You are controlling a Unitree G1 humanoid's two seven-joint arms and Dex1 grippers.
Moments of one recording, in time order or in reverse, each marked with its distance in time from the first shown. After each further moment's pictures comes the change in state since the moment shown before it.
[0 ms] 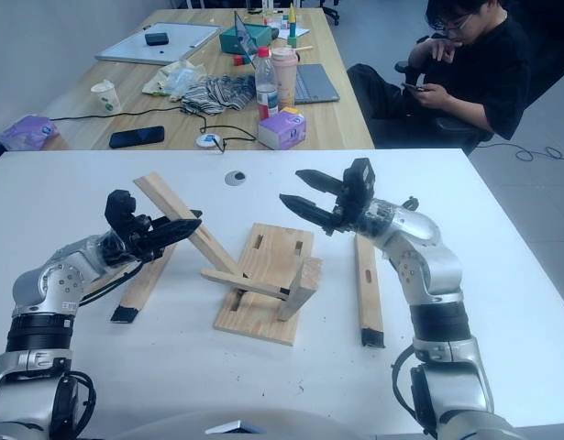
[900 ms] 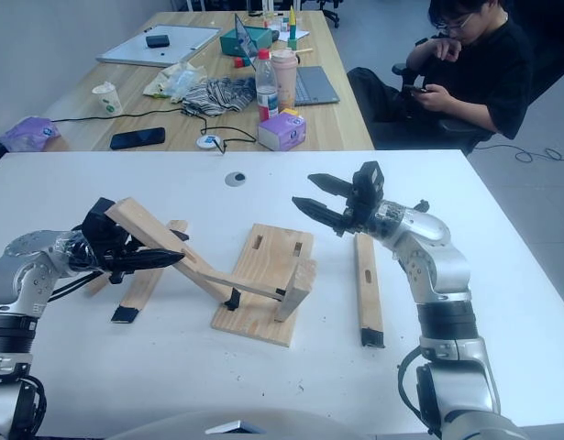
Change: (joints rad) left arm 0.015 0.208 -0.120 -0.077 0.134 -0.212 -0.265; right arm 0.003 0.002 -0.017 0.043 -0.041 -0.013 0.025
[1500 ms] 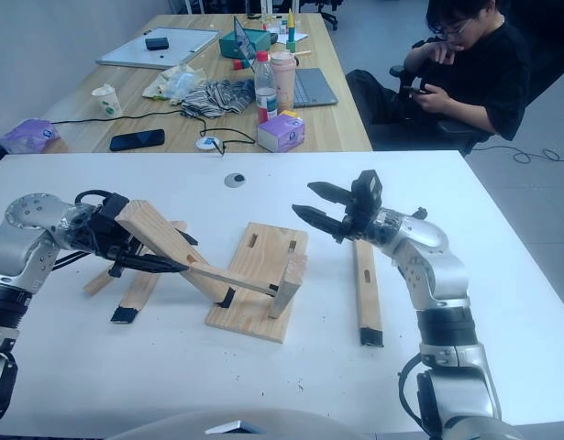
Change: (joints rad) left arm -0.187 0.139 -0.282 0.081 -0.019 -0.283 -0.089; right arm 0.040 0.002 0.009 -0.008 -0.001 -0.001 0.000
